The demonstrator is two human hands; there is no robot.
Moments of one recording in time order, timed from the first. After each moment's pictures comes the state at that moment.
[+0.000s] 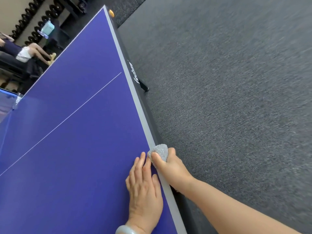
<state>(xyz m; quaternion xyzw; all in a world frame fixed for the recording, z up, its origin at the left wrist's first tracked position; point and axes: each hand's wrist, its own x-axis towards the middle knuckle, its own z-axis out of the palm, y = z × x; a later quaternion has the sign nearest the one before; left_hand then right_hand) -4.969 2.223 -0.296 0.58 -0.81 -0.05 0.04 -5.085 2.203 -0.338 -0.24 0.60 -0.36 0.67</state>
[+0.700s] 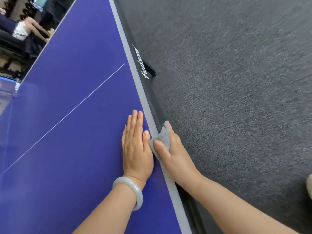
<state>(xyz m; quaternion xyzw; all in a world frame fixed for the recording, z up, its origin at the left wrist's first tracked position) -4.989 2.043 -0.309 0.58 -0.80 -0.12 0.09 -5.092 2.104 -0.350 -0.33 0.56 -0.48 0.59</state>
